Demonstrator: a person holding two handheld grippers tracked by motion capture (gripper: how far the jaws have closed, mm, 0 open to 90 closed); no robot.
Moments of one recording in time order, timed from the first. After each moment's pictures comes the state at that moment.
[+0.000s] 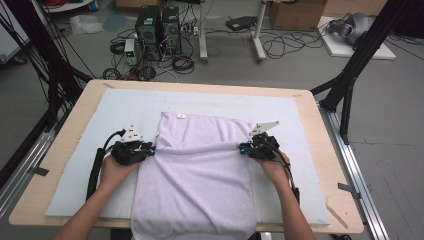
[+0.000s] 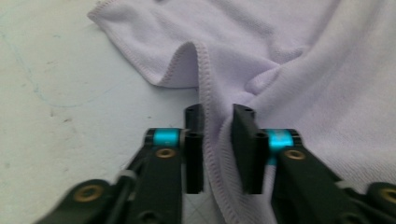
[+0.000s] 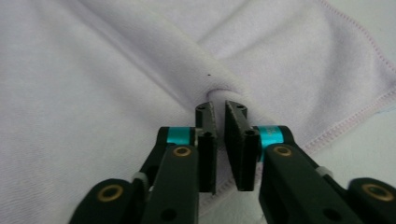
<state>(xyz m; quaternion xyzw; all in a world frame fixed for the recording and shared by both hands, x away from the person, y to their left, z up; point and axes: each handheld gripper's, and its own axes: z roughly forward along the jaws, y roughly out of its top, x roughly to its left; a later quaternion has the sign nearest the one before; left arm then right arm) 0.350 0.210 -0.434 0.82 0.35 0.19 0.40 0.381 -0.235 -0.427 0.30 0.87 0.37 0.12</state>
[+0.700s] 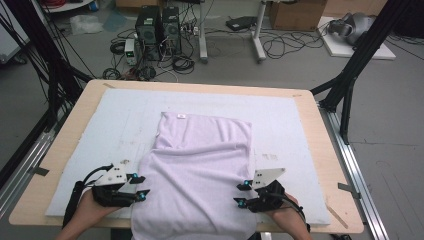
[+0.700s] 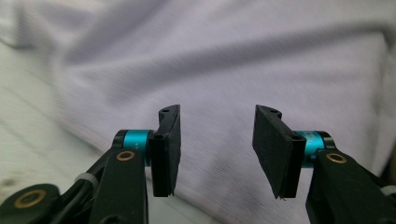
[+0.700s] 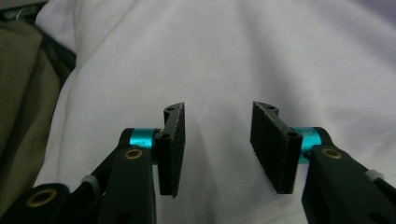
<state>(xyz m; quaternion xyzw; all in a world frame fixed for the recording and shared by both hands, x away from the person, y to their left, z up) 0.246 0.219 -0.439 0.88 0.22 0.08 0.41 0.252 -0.228 -0.440 0.16 0.90 0.40 0.04</state>
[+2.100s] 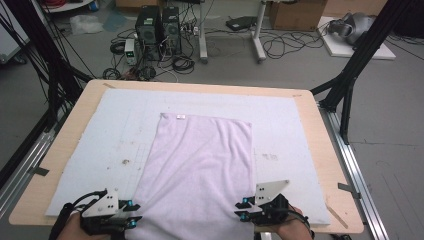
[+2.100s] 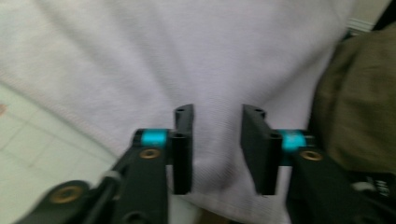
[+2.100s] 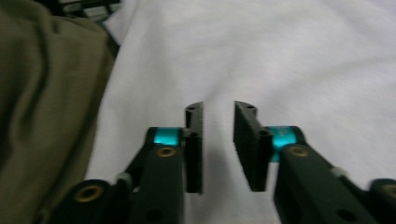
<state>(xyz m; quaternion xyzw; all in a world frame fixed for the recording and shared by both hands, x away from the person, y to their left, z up) 0.196 0.230 -0.431 0.89 0.18 0.08 0.41 0.221 -0.231 -0.426 0.12 0.90 0.41 0.02</state>
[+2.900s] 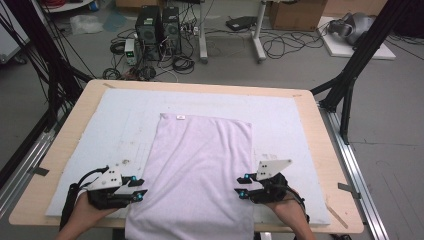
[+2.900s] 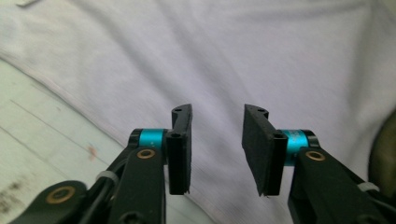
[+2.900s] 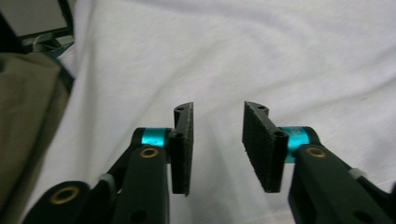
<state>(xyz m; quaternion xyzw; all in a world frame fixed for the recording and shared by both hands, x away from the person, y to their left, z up) 0.241 0.228 -0.420 0.86 0.21 0.12 0.45 0.270 -0.234 -0.421 0.16 0.88 0.44 0.05</state>
